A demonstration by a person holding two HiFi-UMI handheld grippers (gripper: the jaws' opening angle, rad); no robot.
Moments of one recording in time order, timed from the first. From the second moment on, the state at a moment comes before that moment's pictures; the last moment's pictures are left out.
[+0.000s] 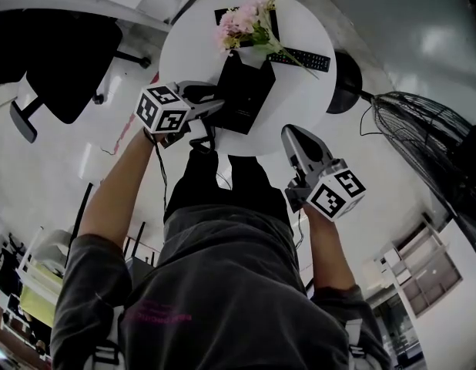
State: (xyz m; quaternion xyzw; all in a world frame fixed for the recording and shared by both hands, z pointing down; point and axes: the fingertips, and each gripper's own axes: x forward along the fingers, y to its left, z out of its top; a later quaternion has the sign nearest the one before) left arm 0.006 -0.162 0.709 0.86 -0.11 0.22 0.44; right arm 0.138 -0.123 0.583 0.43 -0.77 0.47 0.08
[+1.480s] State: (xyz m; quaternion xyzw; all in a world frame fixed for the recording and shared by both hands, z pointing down) left arm -0.003 -0.150 0.701 0.85 -0.14 0.16 0.48; right arm 0.127 -0.101 0.583 0.43 -0.77 0.47 0.09
